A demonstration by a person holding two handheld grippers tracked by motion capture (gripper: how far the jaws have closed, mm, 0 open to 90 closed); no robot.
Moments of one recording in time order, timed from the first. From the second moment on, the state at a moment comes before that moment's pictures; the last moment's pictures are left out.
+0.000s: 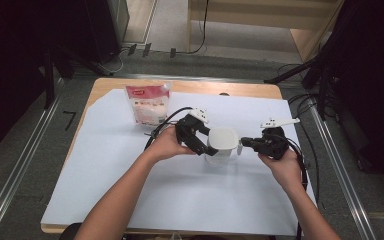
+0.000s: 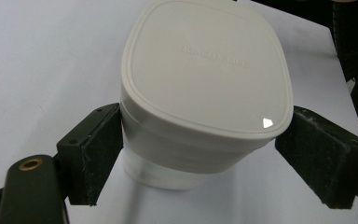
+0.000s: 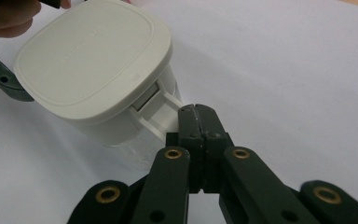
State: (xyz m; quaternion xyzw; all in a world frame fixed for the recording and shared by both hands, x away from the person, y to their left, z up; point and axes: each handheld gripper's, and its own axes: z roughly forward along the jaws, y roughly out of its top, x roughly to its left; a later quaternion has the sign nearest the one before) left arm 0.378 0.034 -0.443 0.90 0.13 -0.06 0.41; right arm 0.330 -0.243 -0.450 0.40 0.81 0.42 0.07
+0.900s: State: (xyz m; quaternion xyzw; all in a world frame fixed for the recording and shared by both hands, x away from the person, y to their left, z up) left arm 0.372 0.024 -0.431 0.92 0.11 -0.01 0.38; right arm 0.326 -0.240 -0.450 0.40 0.81 0.42 0.09
